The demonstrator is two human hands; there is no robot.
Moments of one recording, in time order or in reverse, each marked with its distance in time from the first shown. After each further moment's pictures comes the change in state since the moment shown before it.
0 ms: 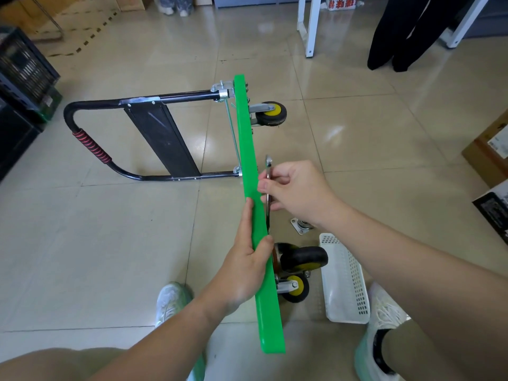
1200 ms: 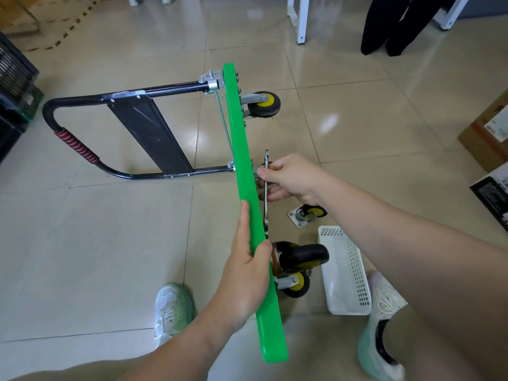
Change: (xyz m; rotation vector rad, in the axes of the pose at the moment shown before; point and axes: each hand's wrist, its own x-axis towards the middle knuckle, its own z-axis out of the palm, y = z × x) left_hand -0.006 0.006 0.010 -0.064 0.097 -0.062; right_hand 0.063 0.038 -0.012 0.089 -0.091 0.317
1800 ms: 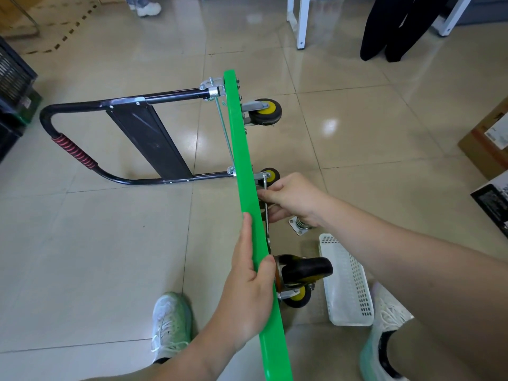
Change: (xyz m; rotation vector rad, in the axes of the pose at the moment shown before) left_hand 0.003 -0.004 -0.003 0.081 0.000 0.061; right_hand -0.002 0.011 0.007 -0.018 0.012 0.028
